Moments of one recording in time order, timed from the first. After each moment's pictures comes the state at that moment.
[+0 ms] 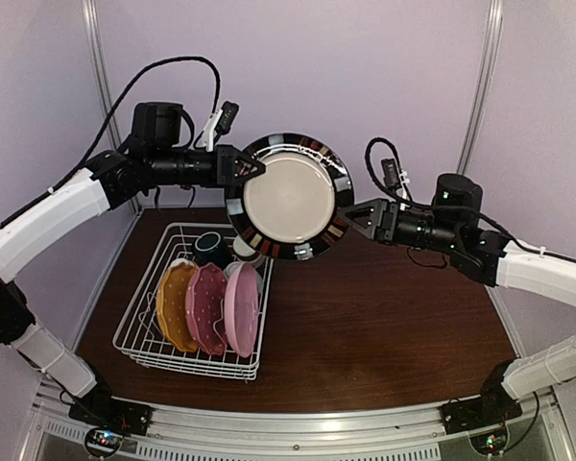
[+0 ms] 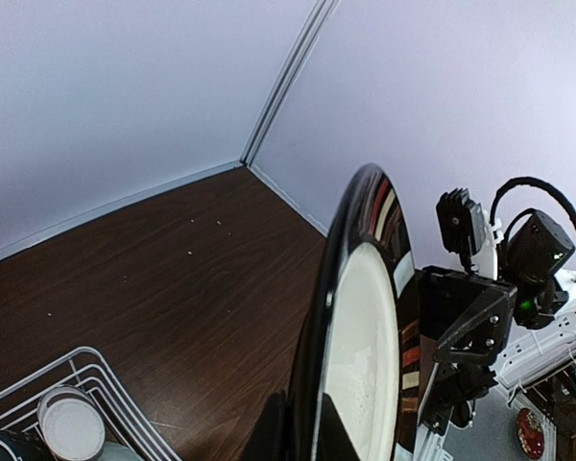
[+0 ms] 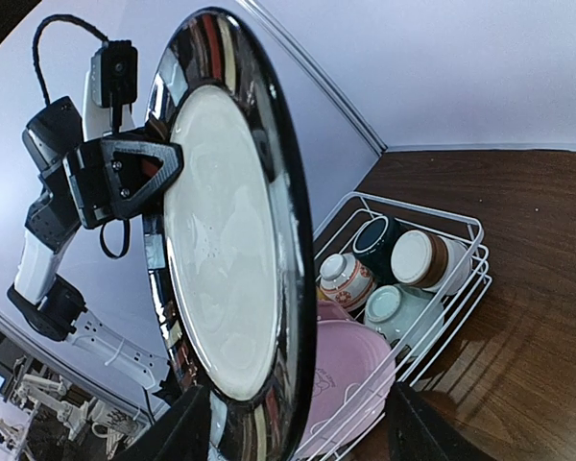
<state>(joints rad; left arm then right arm) -0.66 1.50 1.57 -0.36 0.44 -0.36 0.66 1.21 0.91 0.21 -0.45 0.69</state>
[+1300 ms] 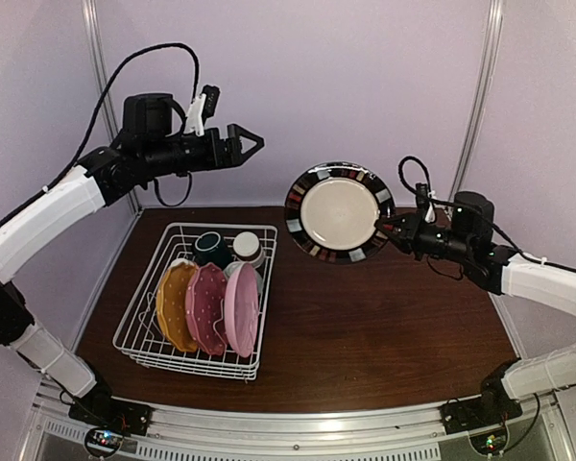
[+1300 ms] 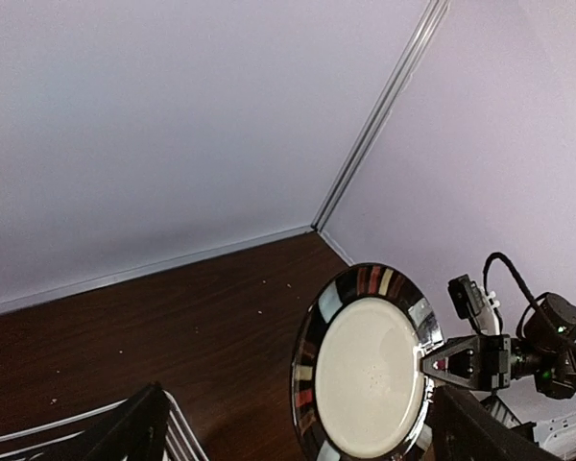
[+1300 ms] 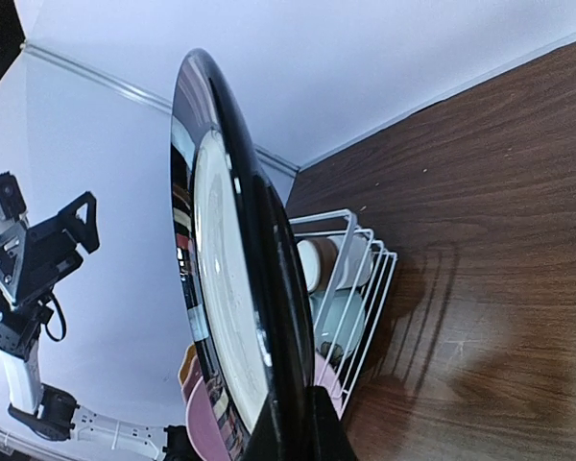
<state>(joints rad) -0.65 1.50 1.58 -0.27 0.21 -0.37 0.47 1.18 0.75 0.26 -0.43 0.94</state>
